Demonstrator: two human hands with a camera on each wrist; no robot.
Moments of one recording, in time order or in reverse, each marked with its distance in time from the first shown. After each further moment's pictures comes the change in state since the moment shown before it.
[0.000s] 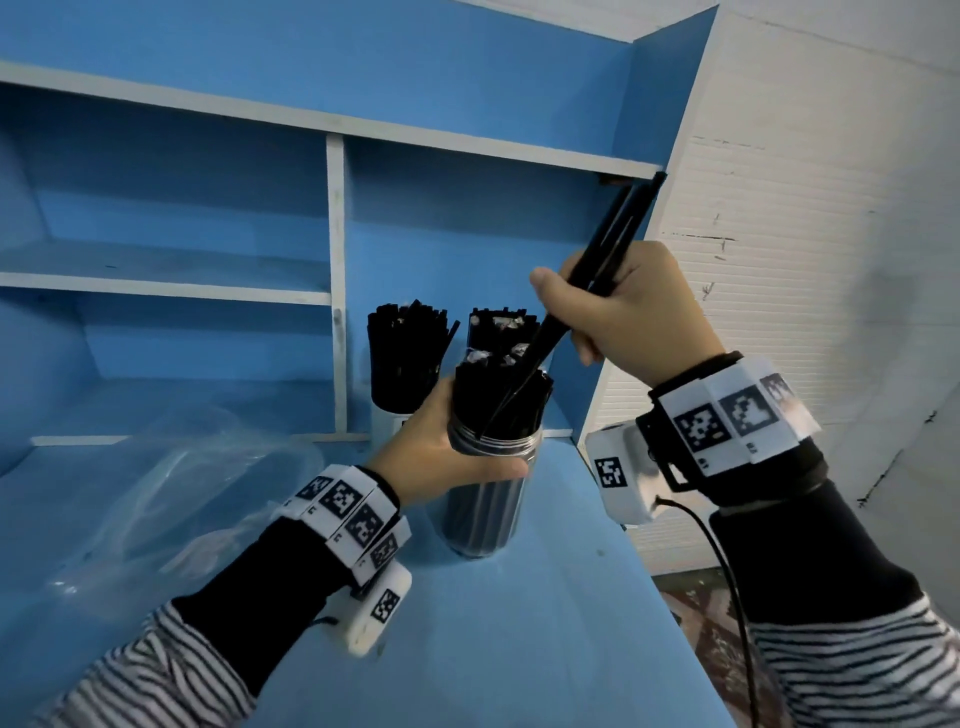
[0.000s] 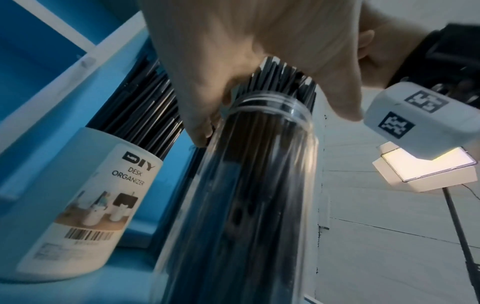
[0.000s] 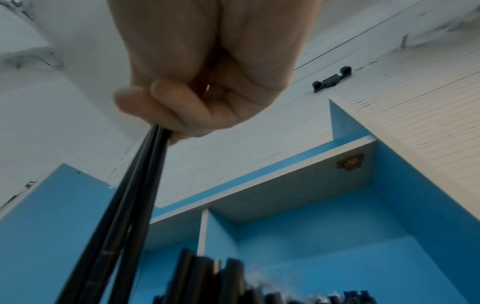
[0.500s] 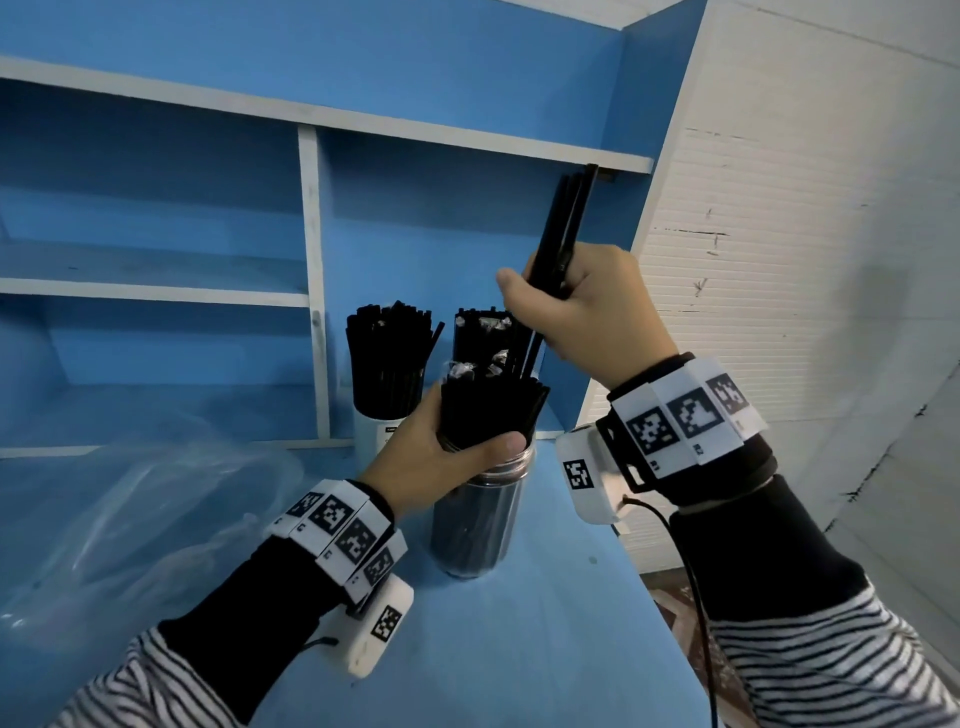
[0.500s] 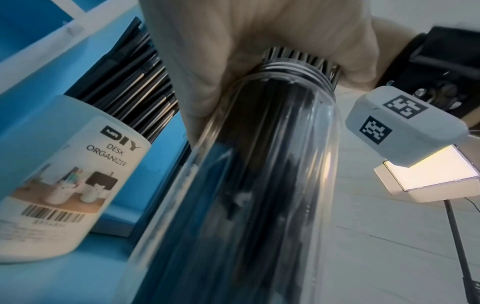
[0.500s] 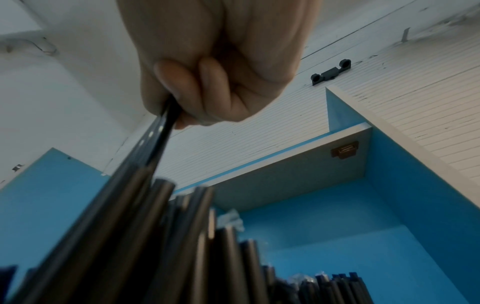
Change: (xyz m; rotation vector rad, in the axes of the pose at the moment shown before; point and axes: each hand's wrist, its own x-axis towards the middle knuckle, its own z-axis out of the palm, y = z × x) left_hand 0.016 -0.011 0.011 -0.106 0.068 0.023; right_hand 0.015 0.018 0.019 -0.092 0.054 -0.046
